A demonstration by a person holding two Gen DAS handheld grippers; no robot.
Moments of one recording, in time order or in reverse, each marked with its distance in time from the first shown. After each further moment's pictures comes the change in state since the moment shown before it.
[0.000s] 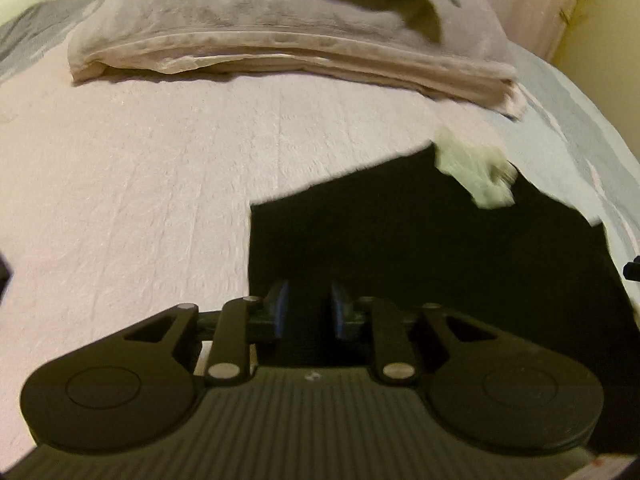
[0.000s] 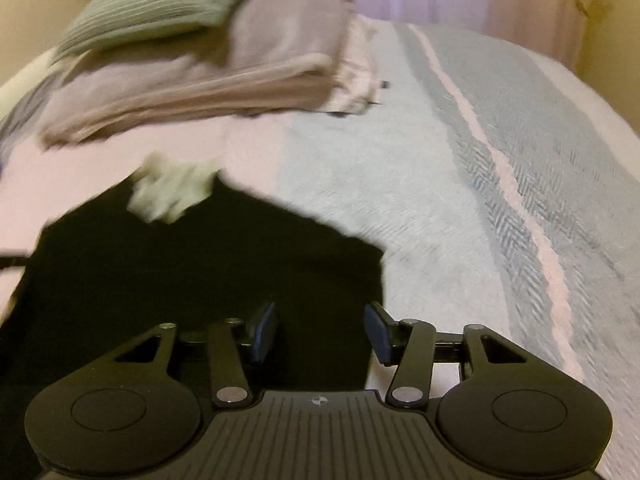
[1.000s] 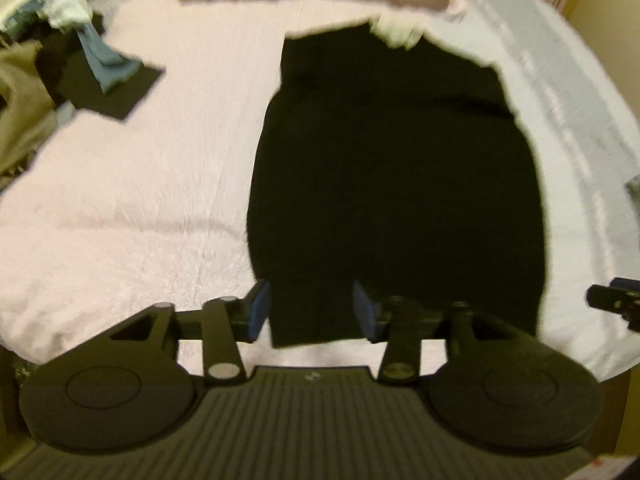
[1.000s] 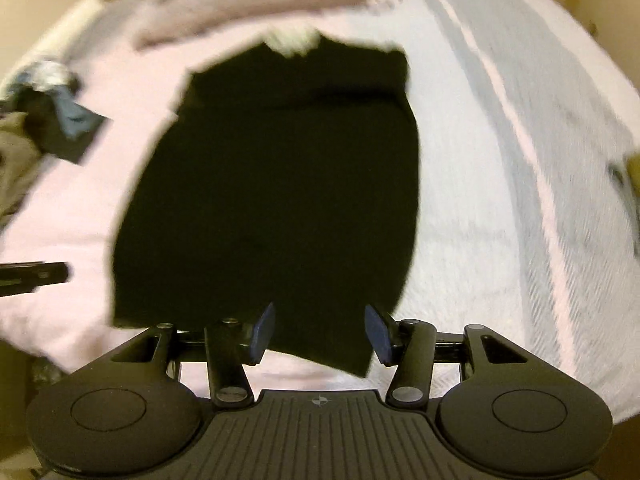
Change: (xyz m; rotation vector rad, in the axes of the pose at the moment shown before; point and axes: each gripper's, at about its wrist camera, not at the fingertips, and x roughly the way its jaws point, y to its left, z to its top) left arm -0.318 -0.118 -0.208 -0.065 0.189 0.162; right arm -0.289 0.090 -0.176 0.054 0.232 0.081
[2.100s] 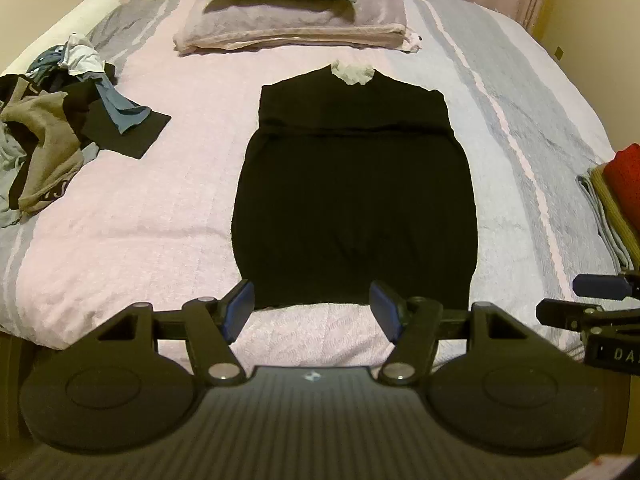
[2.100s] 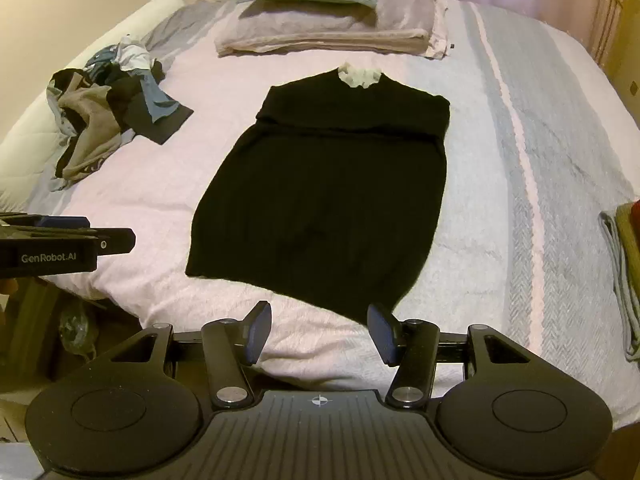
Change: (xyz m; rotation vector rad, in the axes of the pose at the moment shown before) left arm -0.116 -0.060 -0.044 0.053 -0.077 0.021; right arm -0.111 0.027 -0.052 -0.149 -0.028 0.090
